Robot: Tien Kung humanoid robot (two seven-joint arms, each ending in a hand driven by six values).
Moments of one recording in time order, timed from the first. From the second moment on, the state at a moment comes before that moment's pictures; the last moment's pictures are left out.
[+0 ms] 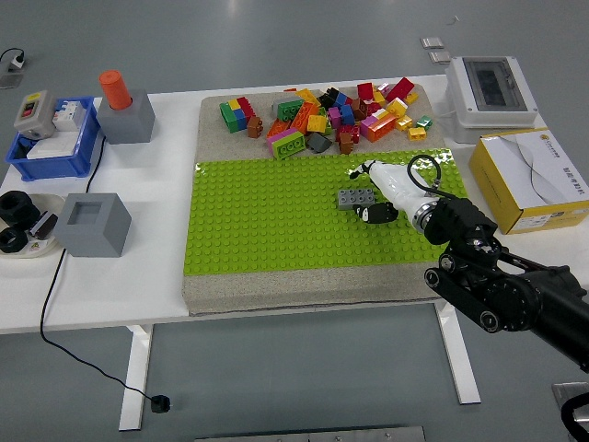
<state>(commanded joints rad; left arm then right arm) -0.08 0.14 -1.20 -0.18 1.08 0.14 0.05 0.67 -0.12 0.71 0.90 -1.93 -0.17 -0.12</state>
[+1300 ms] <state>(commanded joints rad) -0.09 0.14 -1.19 -0.18 1.08 0.13 0.05 0.65 -0.17 0.65 0.92 -2.06 -0.18 -0.09</state>
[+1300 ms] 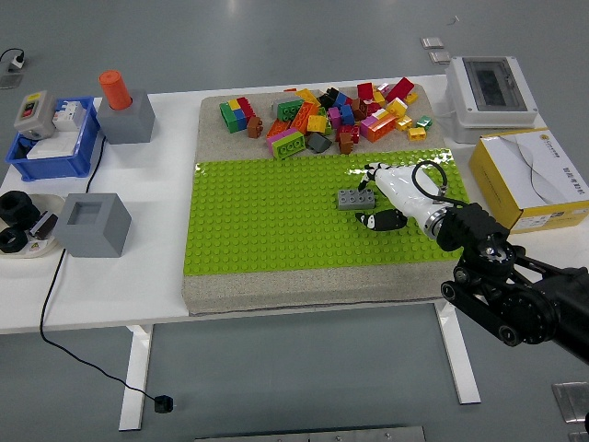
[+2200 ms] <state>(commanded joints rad) -0.09 0.14 -1.18 -0.18 1.07 0.13 0.05 0.67 -0.12 0.61 0.81 -2.04 -0.19 -0.09</state>
